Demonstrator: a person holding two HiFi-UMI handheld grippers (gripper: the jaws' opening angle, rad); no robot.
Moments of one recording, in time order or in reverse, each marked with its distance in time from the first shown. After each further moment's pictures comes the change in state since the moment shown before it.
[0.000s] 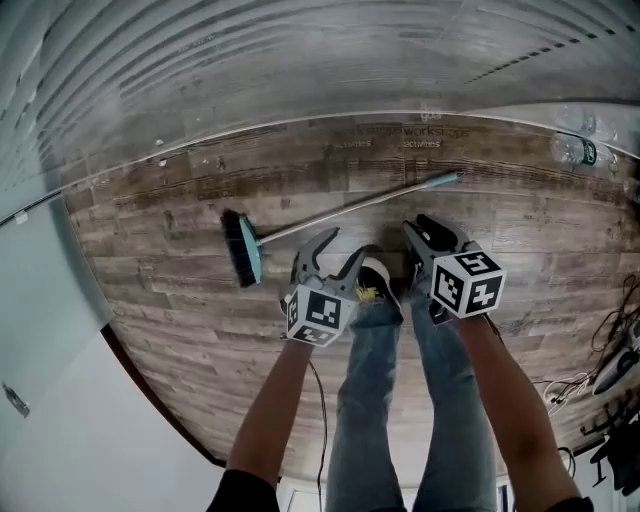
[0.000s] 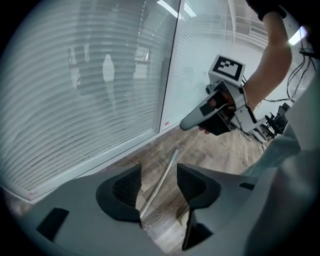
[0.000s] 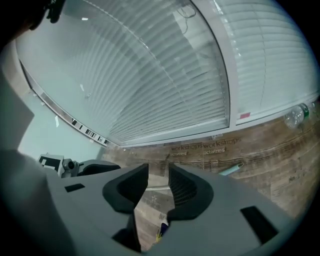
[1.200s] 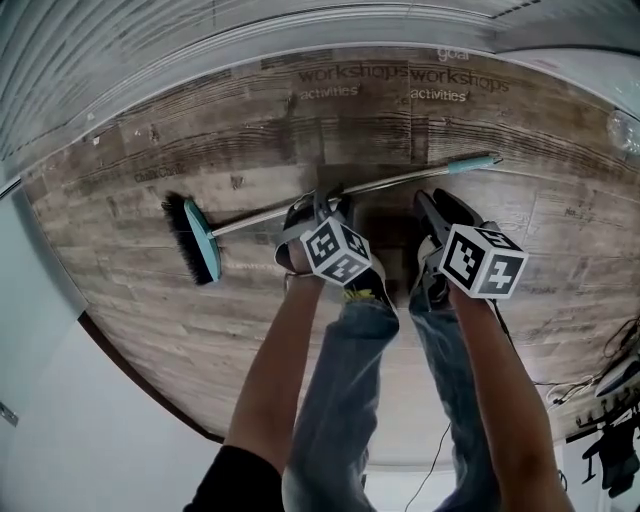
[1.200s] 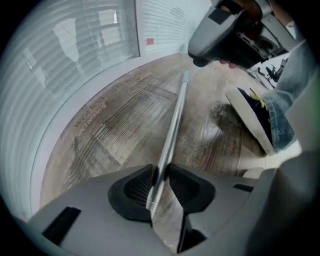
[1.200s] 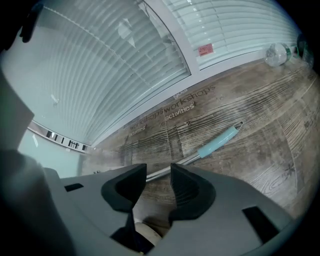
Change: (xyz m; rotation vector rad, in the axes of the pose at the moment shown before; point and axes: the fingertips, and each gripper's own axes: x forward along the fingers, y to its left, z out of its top) left arm 0.261 0.010 -0.216 0.280 0.430 0.026; right arm 0.136 -0.171 -0.128 0.251 0.065 -0.154
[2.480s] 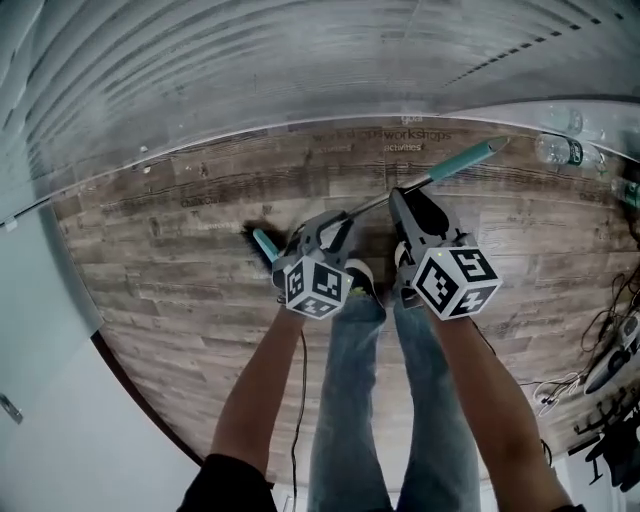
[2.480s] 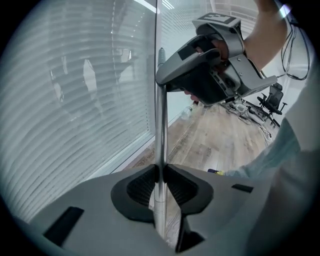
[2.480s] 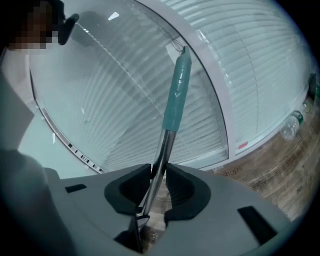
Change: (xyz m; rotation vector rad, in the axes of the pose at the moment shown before) left arm -0.267 0.053 0.128 -0.079 -0.422 0.001; right arm -0.194 0.187 0.164 -0.177 -0.412 0.170
